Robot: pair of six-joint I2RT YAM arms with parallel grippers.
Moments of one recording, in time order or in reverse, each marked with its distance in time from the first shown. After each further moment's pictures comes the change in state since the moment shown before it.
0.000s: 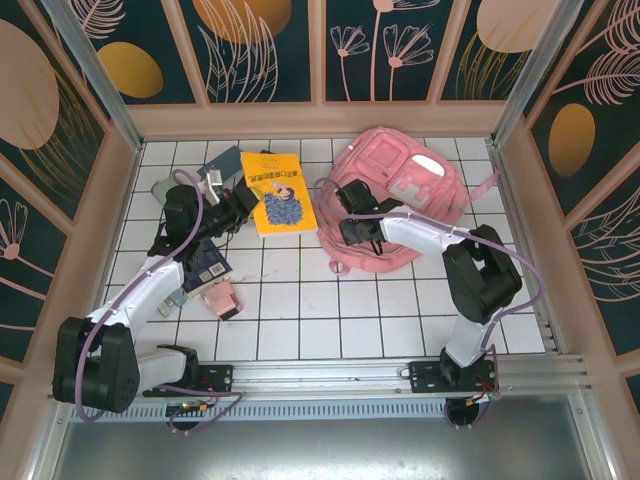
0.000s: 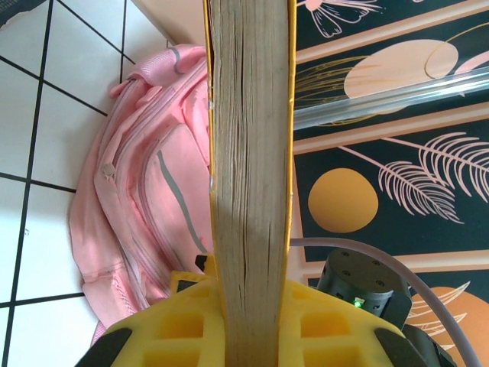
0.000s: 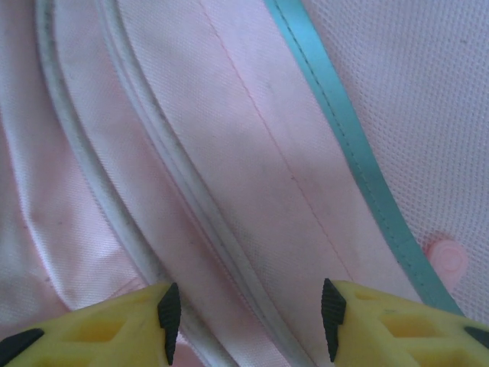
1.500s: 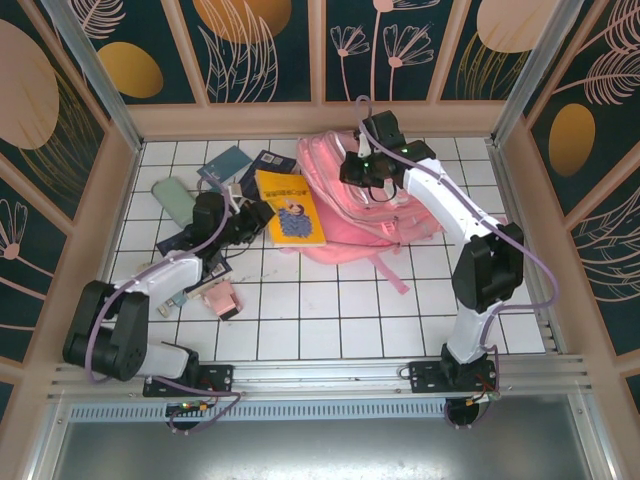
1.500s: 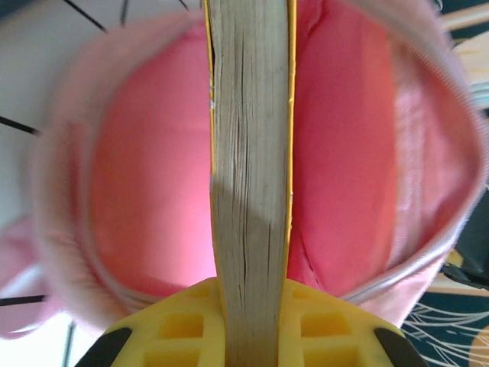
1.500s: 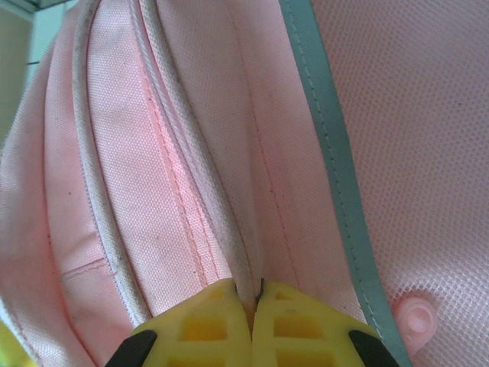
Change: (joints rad) left arm -0.122 0.193 -0.027 0.083 -0.143 0.014; right arm -0.170 0.042 0.517 -0.222 -0.520 0.347
